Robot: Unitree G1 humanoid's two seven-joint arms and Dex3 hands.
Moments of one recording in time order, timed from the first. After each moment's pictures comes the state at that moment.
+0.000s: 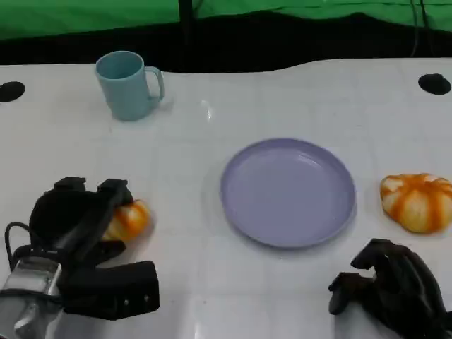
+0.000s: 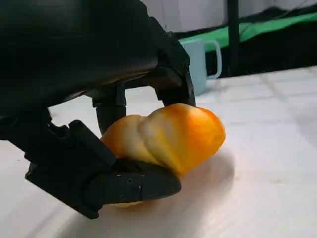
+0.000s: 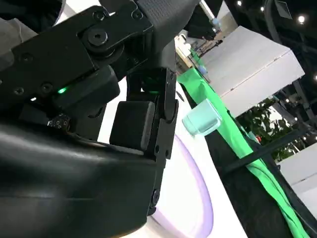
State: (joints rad) left arm -0.39 0.42 -0.43 0.70 0.82 -0.15 0.45; right arm -0.08 0.06 -0.24 0.46 0.51 0.07 0.70
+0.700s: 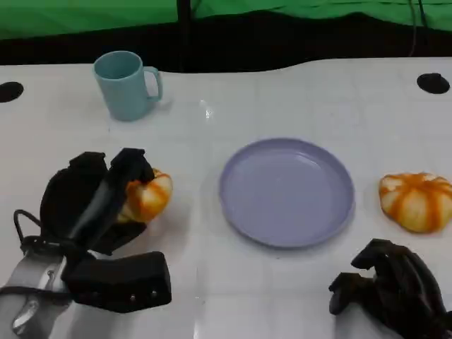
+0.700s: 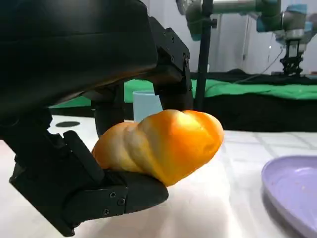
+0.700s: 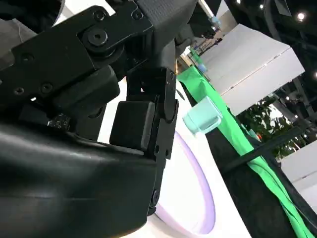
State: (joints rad) left arm -0.35 0.42 -0.36 0.50 0.78 -0.23 0.47; right arm -0.09 0.06 -0.24 0.46 0.52 0.07 0.70
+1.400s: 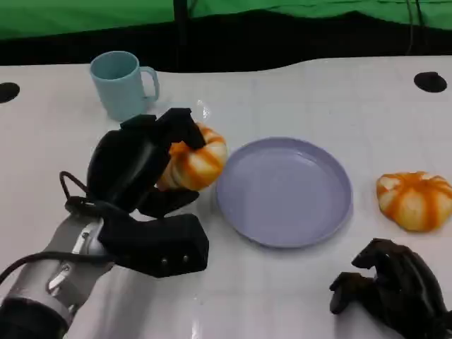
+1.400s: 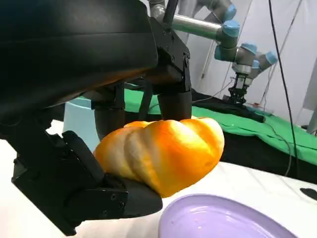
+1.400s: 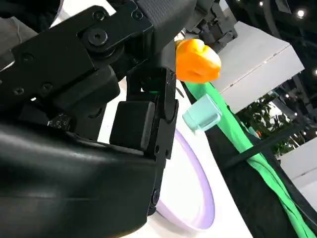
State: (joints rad) left arm -0.49 0.30 -0.35 0.52 0.66 -0.35 0.38; right arm -0.09 0.05 -0.24 0.46 0.52 0.07 0.69
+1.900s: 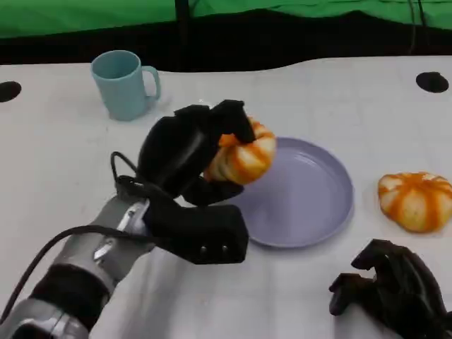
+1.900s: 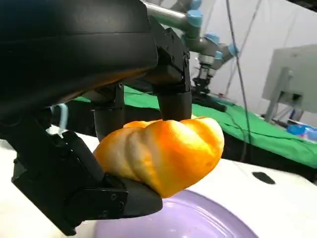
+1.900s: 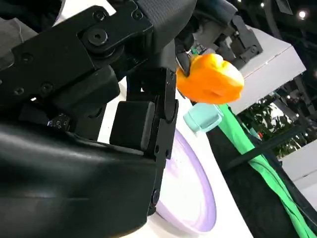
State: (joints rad) left arm -0.66 0.17 -0.44 0.73 0.69 -0.44 0.39; right arm -0.08 0.06 -0.23 0.45 0.52 0.07 0.69
